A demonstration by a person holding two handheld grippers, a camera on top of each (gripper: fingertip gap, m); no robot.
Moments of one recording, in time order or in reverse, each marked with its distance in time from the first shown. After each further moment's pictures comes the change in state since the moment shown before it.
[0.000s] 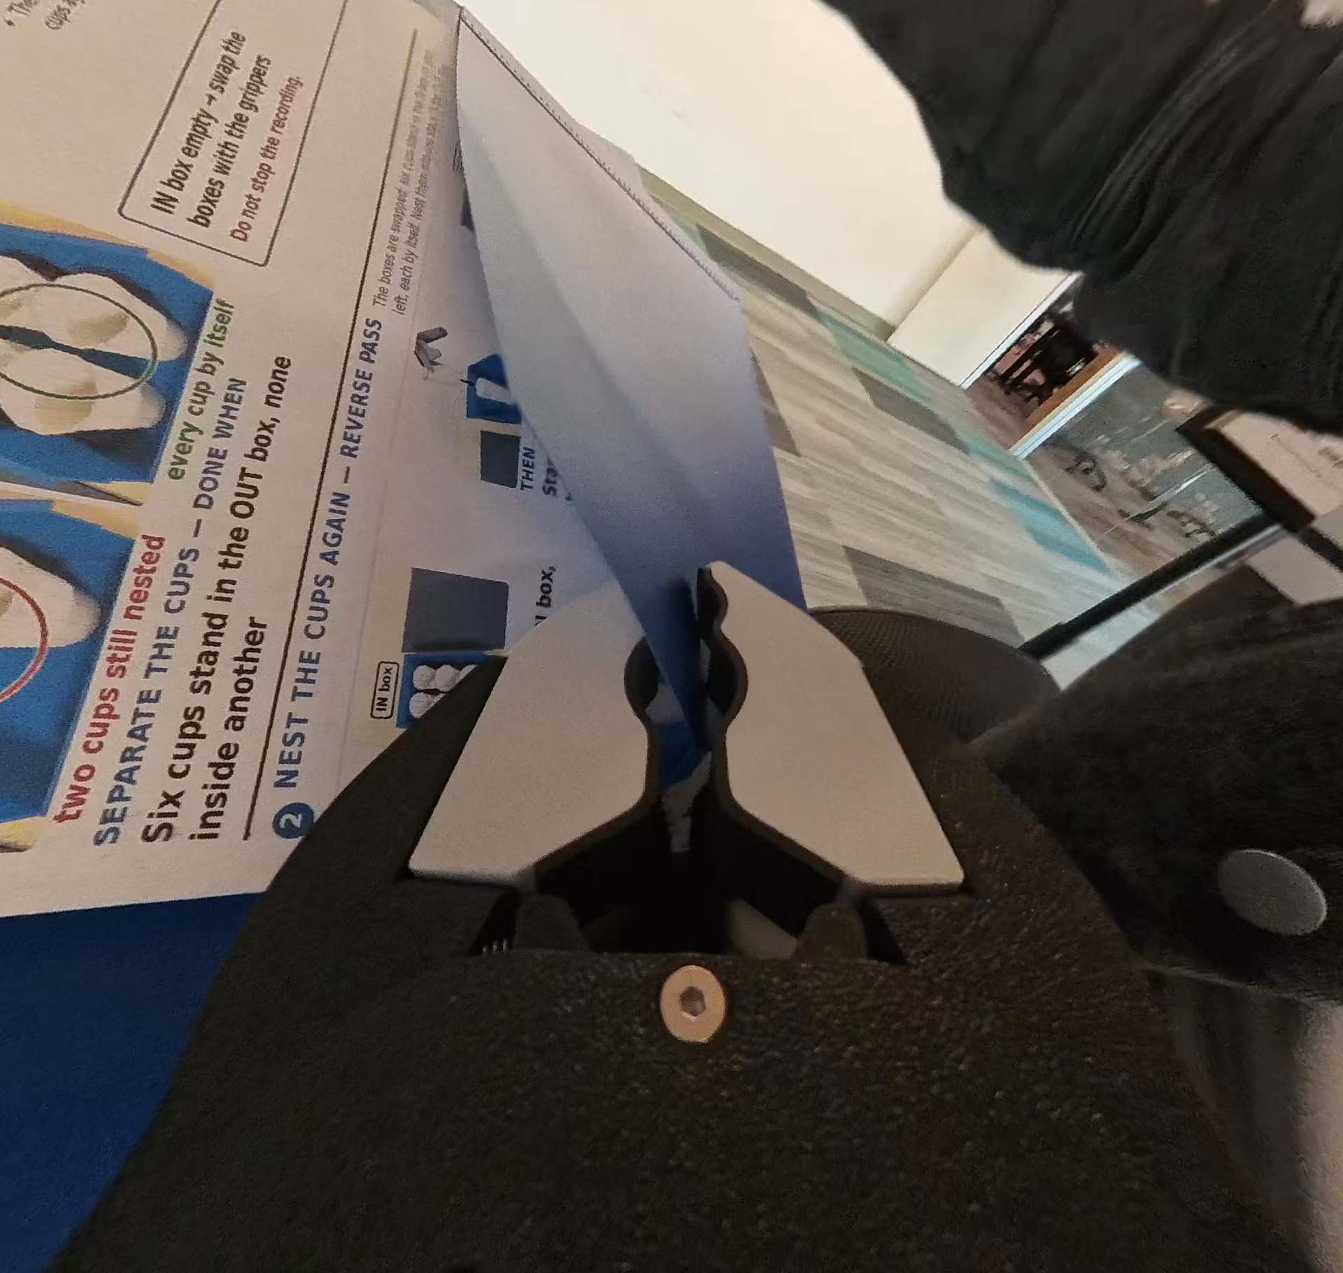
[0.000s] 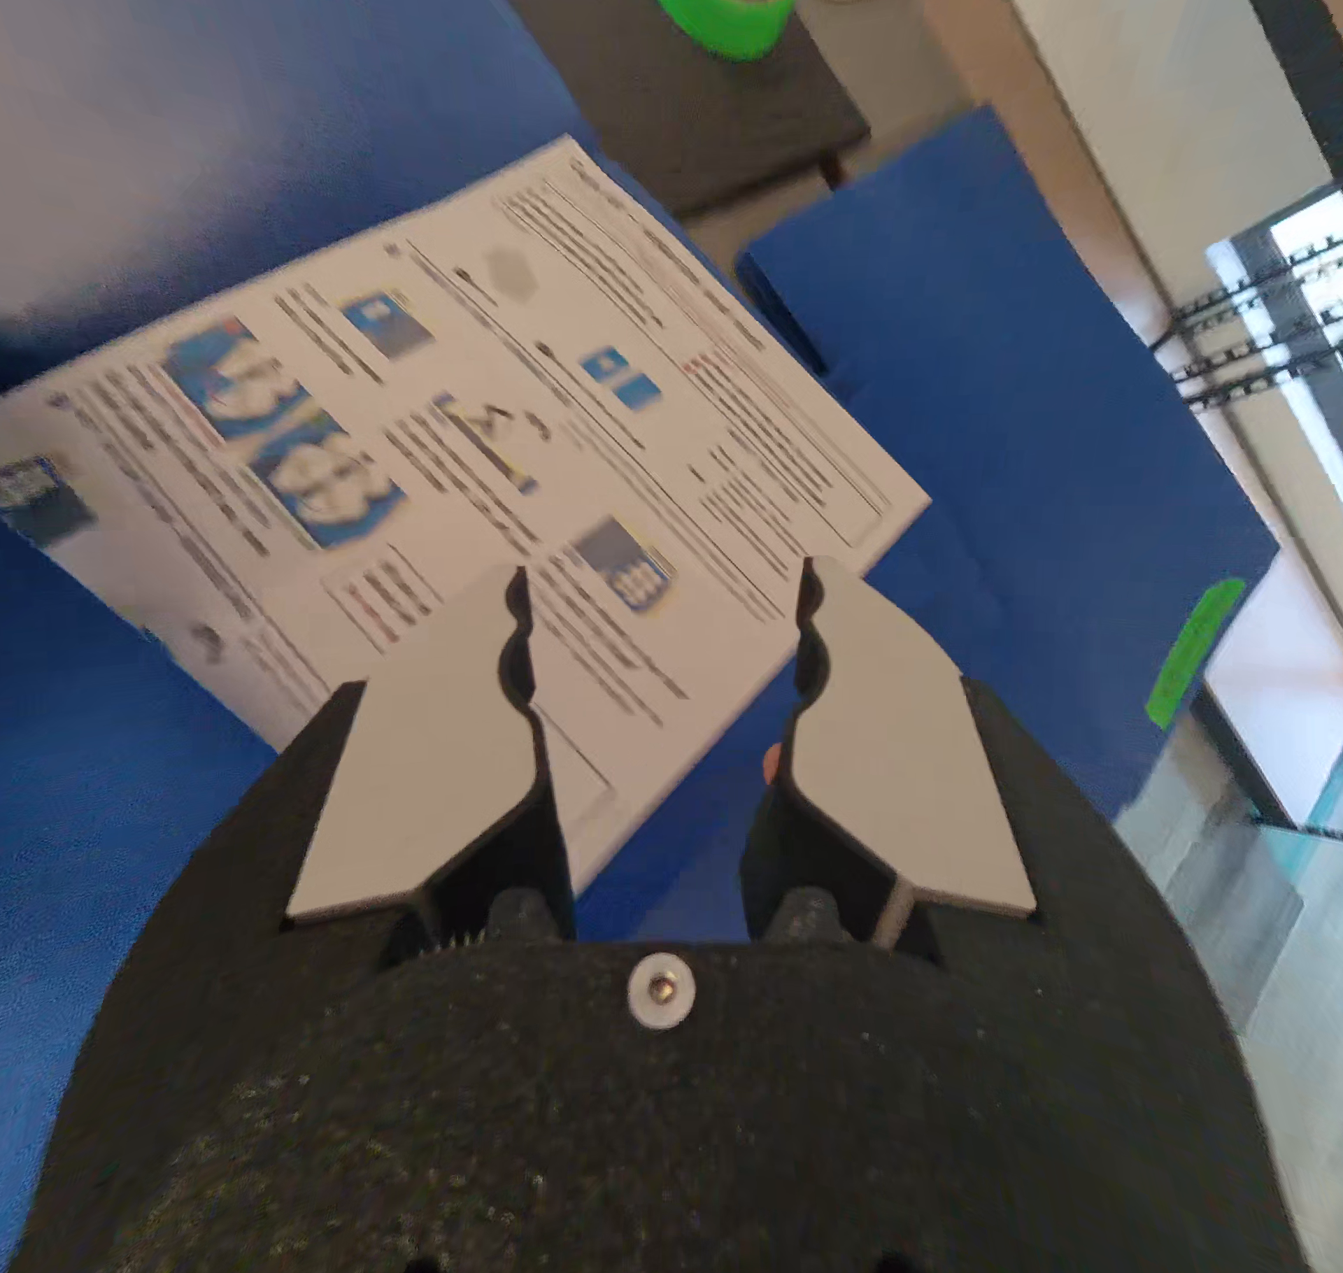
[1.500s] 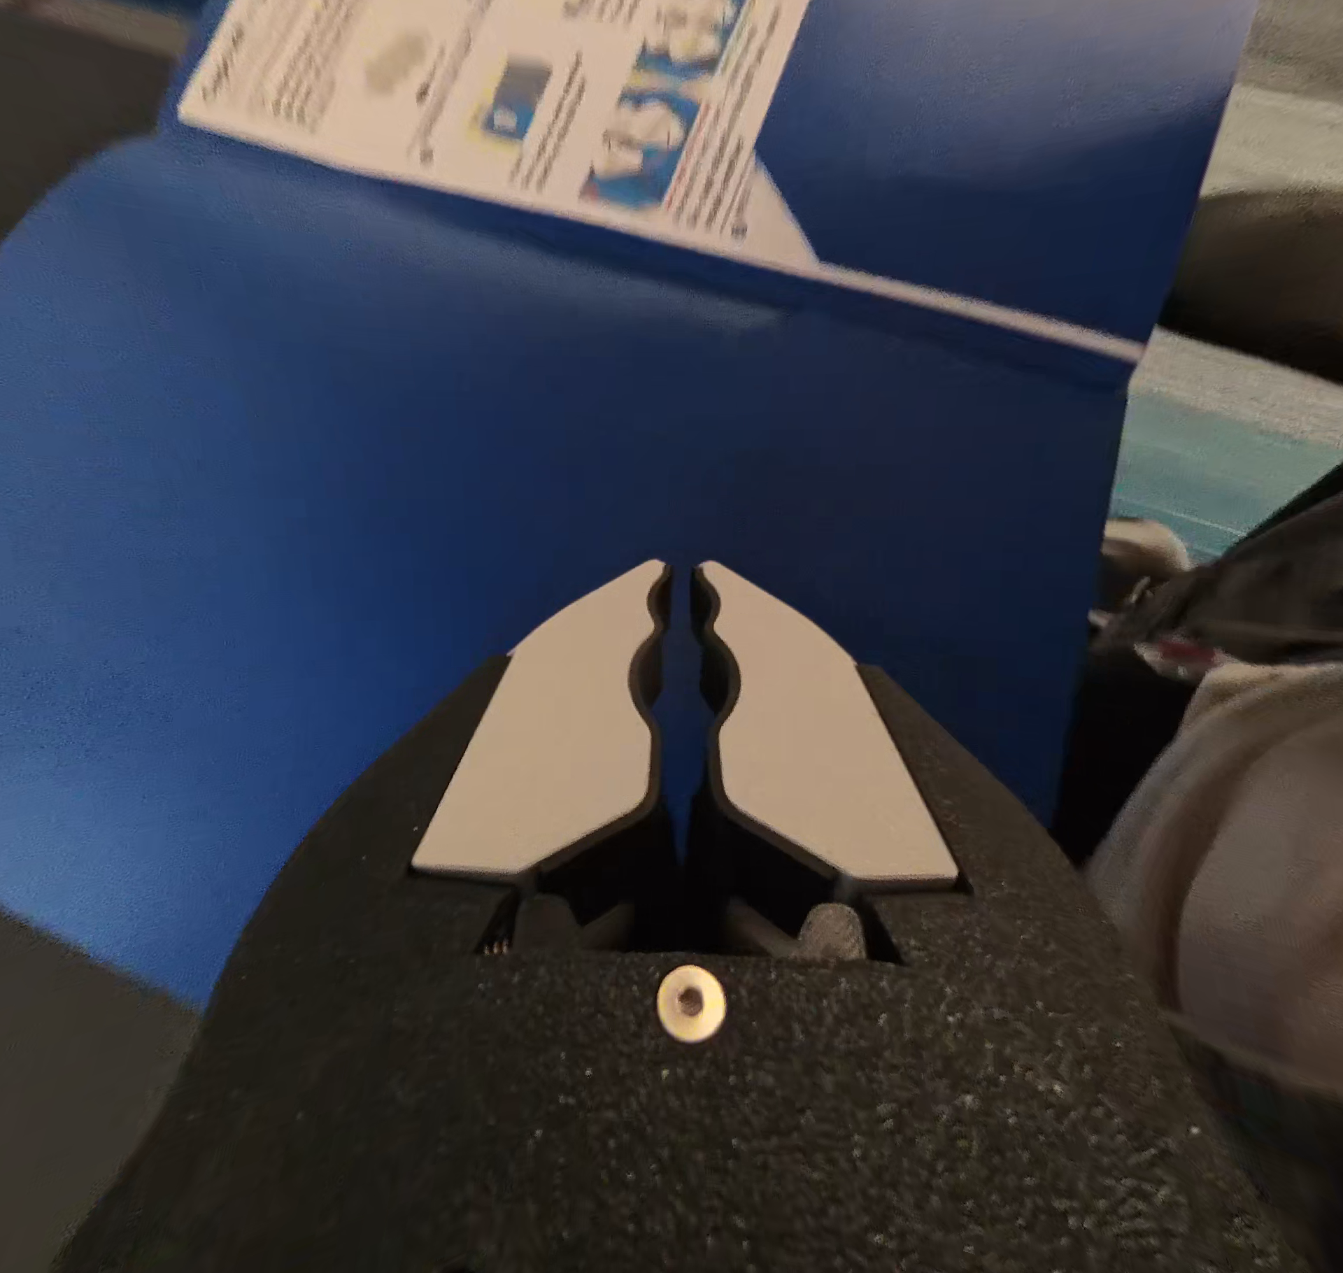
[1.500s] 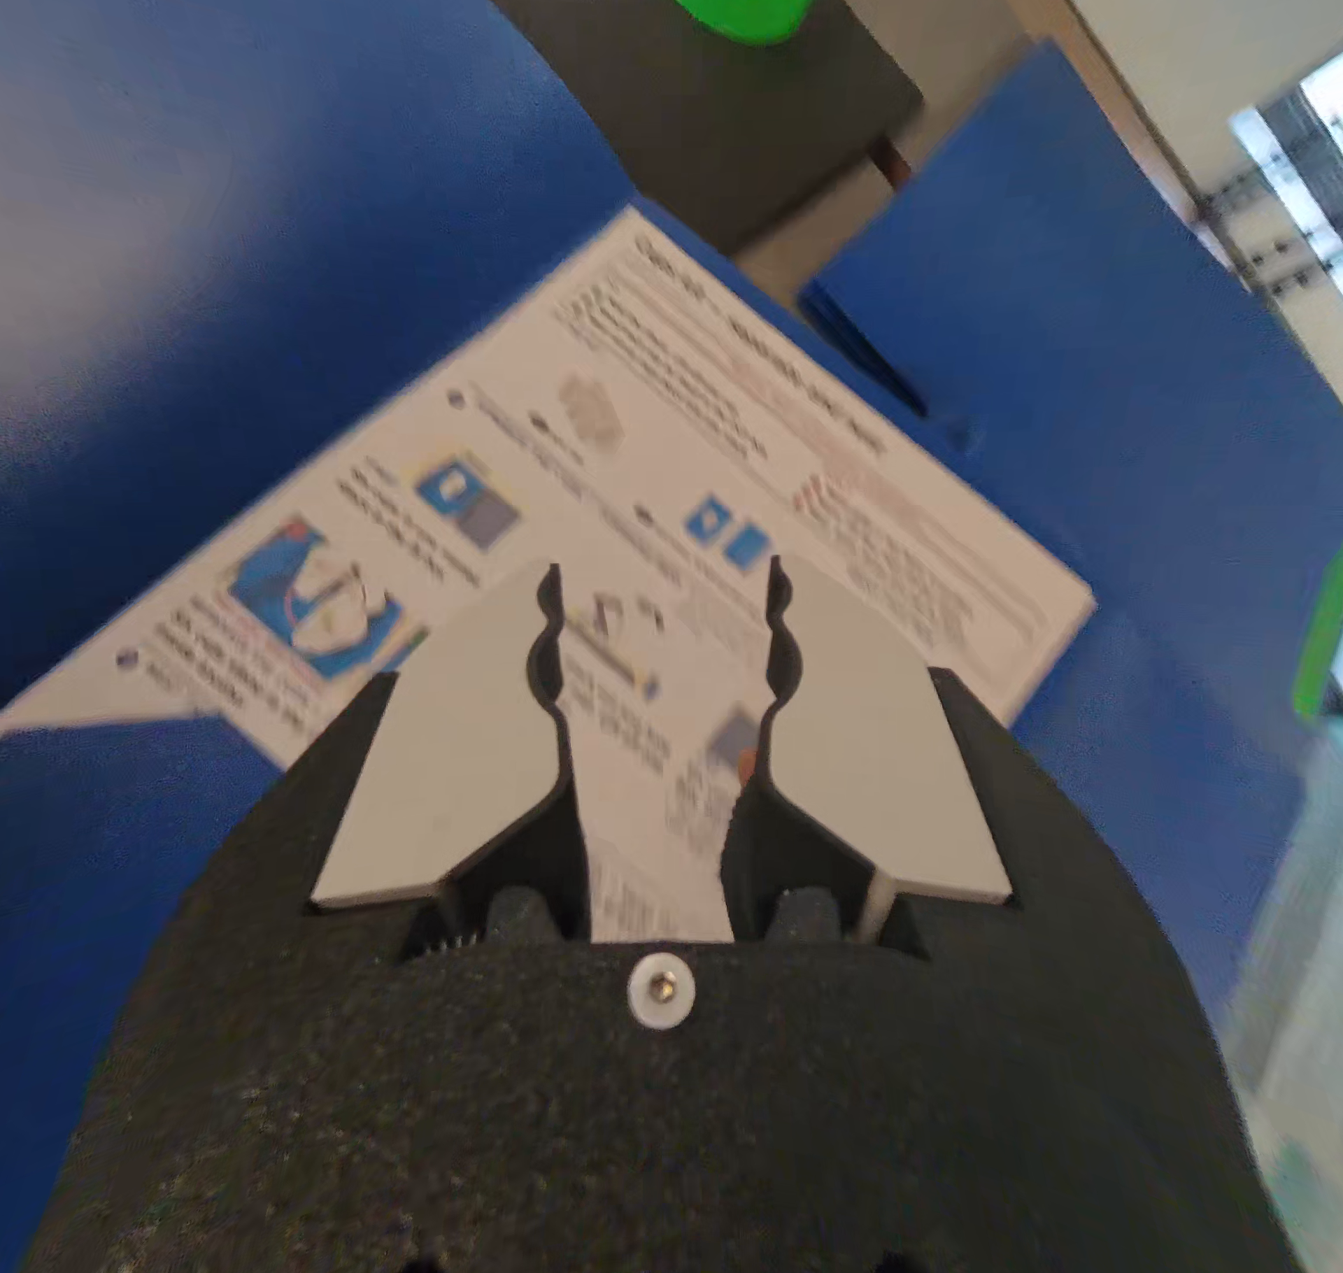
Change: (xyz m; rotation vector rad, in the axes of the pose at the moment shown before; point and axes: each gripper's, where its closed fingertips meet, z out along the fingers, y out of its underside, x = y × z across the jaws) left arm -0.010 0.059 -0.195 -0.278 -0.721 0.232; right arm -0.034 -0.025 0.061 -0.090 0.088 0.148
